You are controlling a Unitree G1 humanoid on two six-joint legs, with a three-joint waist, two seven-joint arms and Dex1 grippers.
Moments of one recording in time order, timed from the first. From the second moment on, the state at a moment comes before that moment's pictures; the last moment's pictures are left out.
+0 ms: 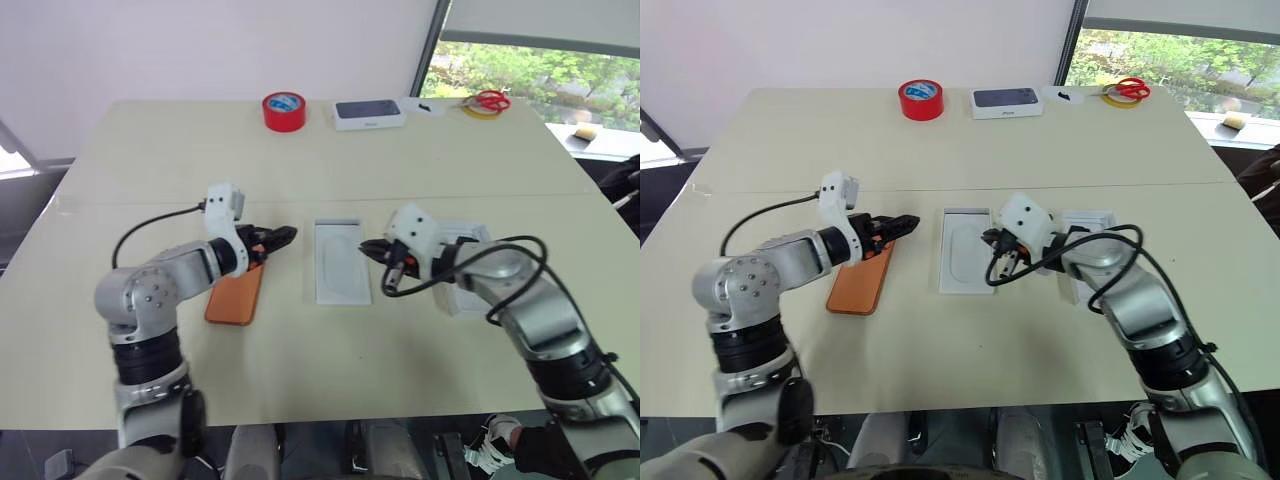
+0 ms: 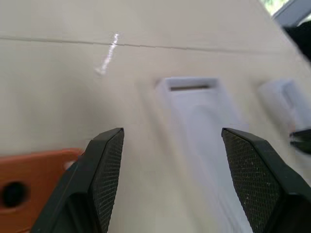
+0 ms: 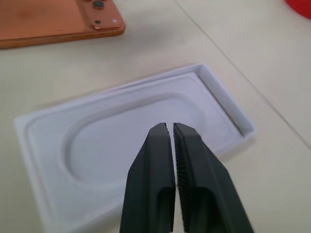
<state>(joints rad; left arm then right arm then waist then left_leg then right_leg) -0.49 0.35 0.23 -0.30 -0.62 1.24 -0.35 -0.52 -0.59 0.27 -0.29 0.14 0.72 0.70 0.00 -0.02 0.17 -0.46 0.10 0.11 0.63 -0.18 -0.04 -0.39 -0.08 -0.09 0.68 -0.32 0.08</state>
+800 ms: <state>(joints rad) -0.22 0.66 0.09 -0.36 -0.56 0.86 -0.69 -0.75 -0.34 0.42 0.22 -0.14 0.59 0.52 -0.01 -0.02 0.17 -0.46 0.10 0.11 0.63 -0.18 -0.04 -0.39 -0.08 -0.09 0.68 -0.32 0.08</state>
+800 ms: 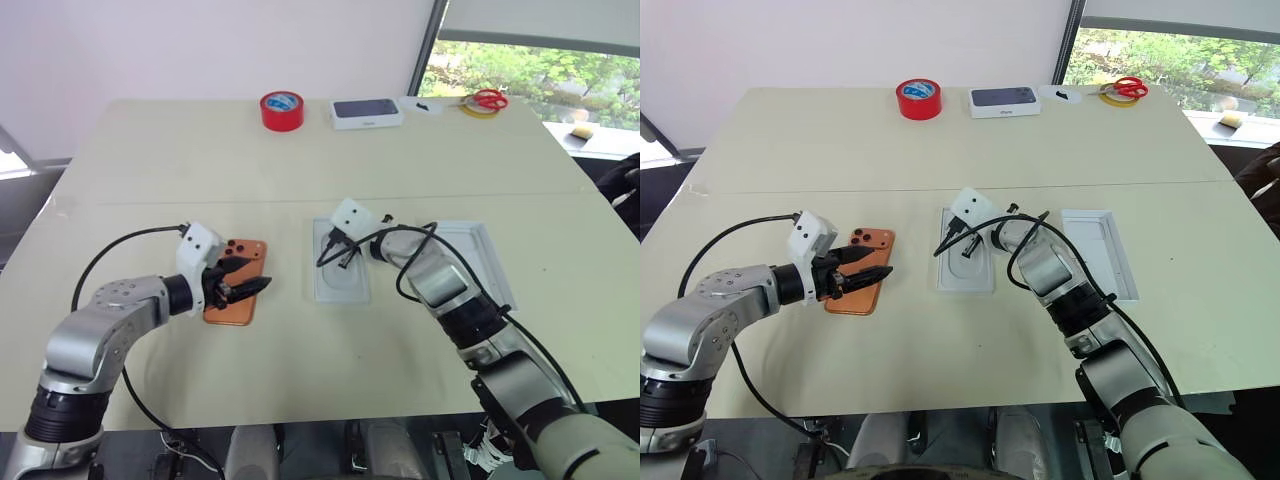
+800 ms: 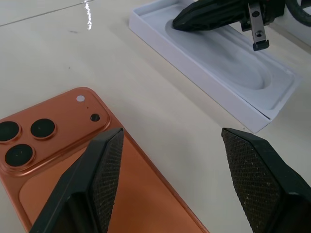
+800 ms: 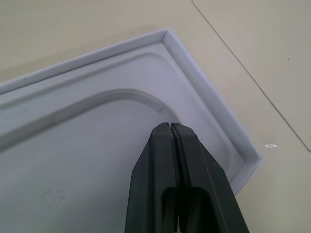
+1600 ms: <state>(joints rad) -0.37 0.58 0.43 -0.17 -0.67 1.34 -0.34 -0.70 -0.25 0.57 -0.15 -0.11 0.80 0.70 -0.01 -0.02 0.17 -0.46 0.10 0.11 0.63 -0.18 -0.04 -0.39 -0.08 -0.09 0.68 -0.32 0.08</state>
